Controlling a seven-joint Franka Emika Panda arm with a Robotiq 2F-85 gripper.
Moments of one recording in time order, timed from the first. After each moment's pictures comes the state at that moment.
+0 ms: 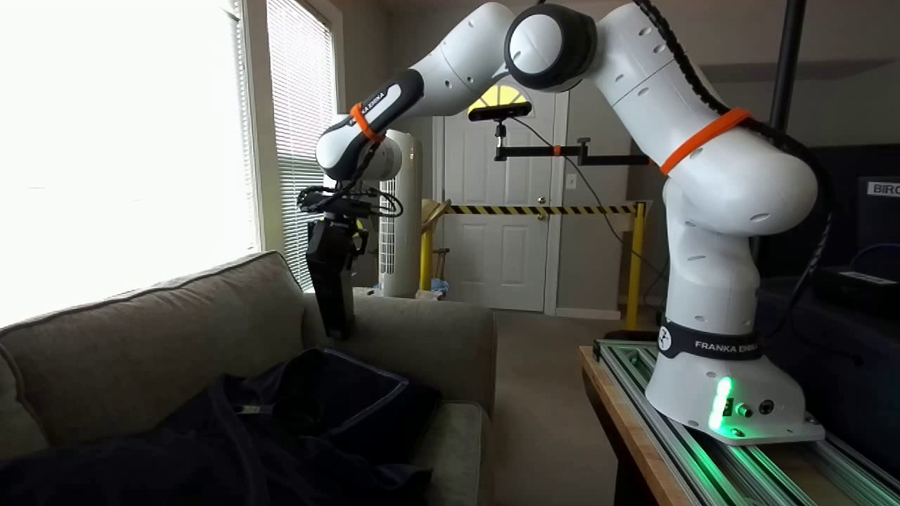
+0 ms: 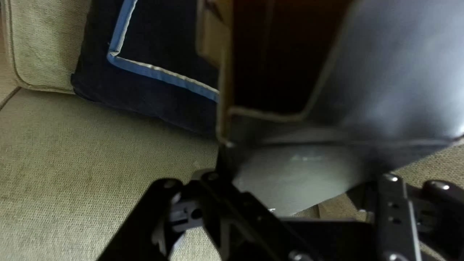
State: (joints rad) arm -0.12 0.62 -0.31 -1.56 0.22 2.36 0.90
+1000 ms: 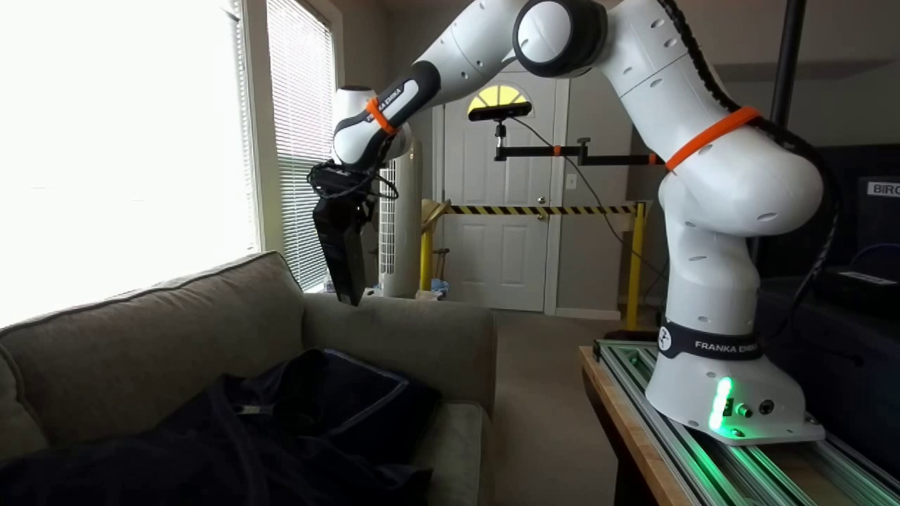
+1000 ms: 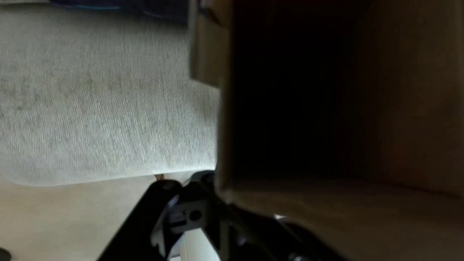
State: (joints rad) arm -0.05 0.55 -0.45 -1.58 -0.07 2.48 1.24
